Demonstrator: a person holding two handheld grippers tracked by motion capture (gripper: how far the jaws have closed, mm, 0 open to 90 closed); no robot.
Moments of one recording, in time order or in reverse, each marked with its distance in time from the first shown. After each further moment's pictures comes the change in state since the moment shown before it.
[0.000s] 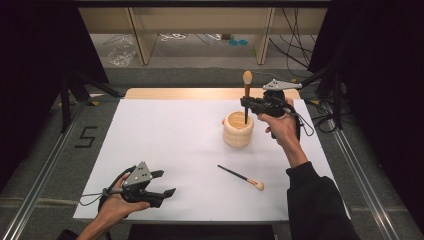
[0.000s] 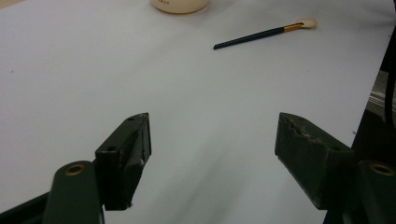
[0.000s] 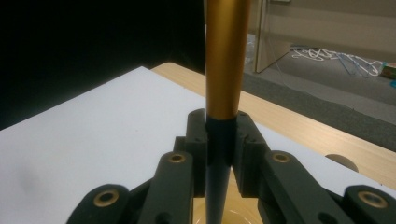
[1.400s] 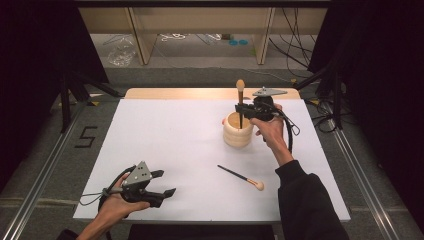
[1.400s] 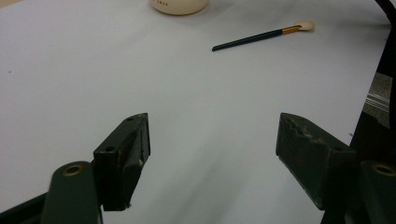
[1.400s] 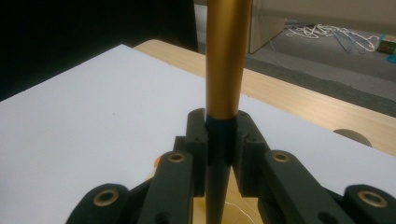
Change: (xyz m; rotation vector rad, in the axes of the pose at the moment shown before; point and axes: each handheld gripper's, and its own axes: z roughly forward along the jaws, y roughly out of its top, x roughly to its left) left arm 0.000 0.000 0.000 -0.007 0.003 -0.006; right arm -0.011 -0.031 0.043 0.070 -0.037 0.040
